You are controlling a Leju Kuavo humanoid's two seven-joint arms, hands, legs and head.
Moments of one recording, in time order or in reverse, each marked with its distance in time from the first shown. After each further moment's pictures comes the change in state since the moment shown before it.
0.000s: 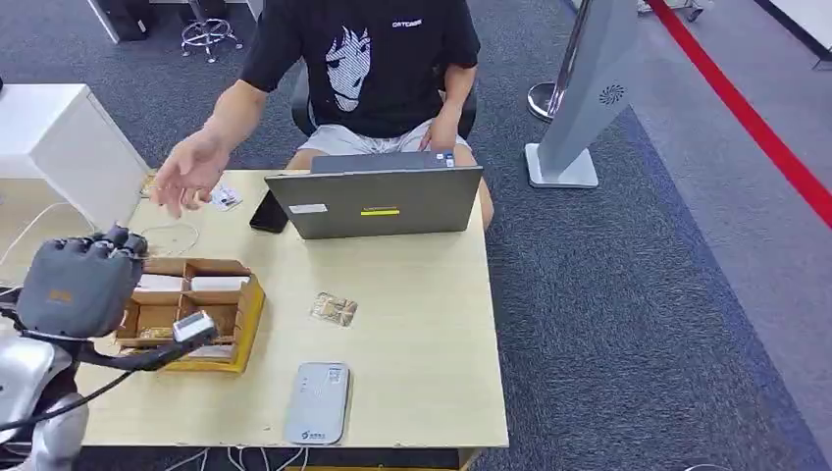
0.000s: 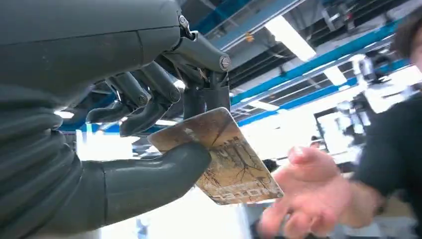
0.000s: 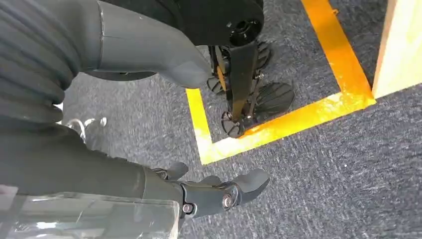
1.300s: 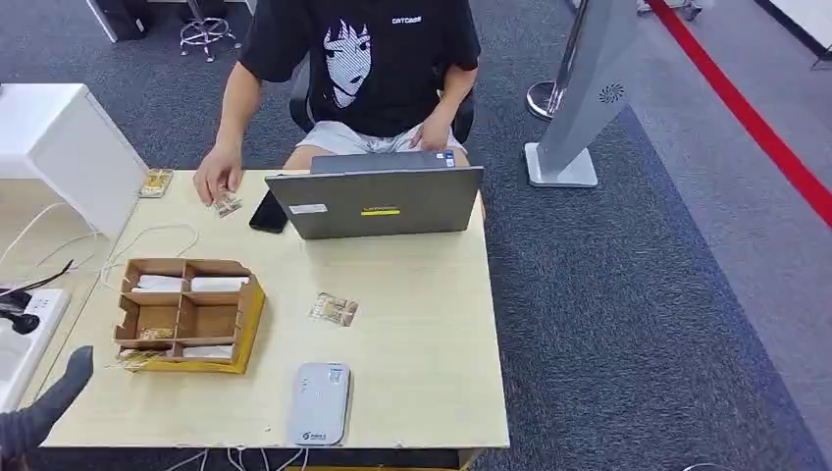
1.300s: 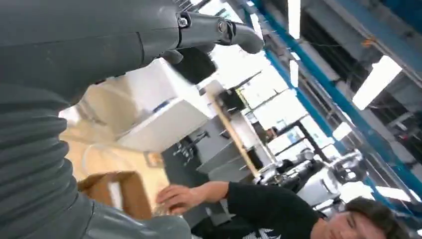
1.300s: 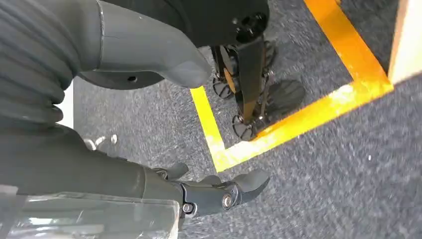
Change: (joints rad) left arm 0.387 -0.513 0.518 -0.306 1.087 -0.190 -0.324; right arm -0.001 0.047 -0.147 -0.018 0.030 -0.057 0.028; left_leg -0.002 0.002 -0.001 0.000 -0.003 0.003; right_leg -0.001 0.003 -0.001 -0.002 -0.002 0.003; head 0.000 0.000
